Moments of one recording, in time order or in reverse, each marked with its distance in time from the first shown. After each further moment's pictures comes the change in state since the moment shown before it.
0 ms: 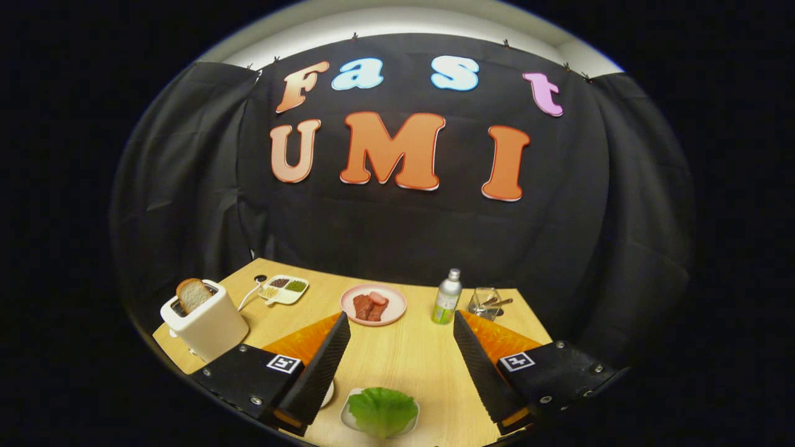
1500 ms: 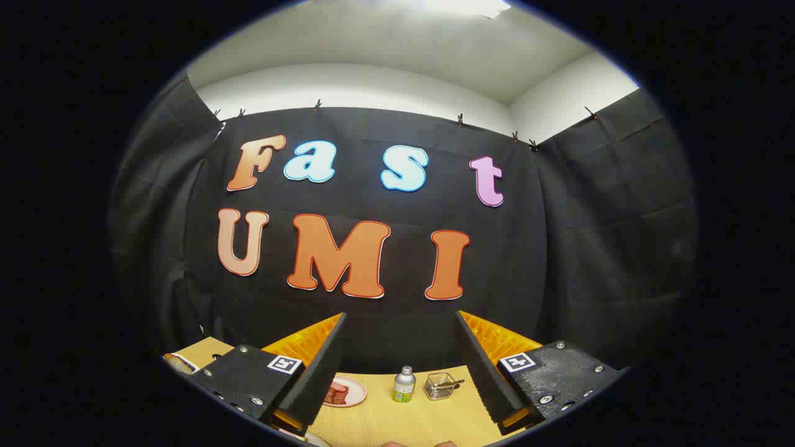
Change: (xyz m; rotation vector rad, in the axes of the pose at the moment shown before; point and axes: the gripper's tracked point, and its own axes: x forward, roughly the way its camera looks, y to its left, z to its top) arm -0.053 -0.038 0.195 0.029 -0.516 -0.344
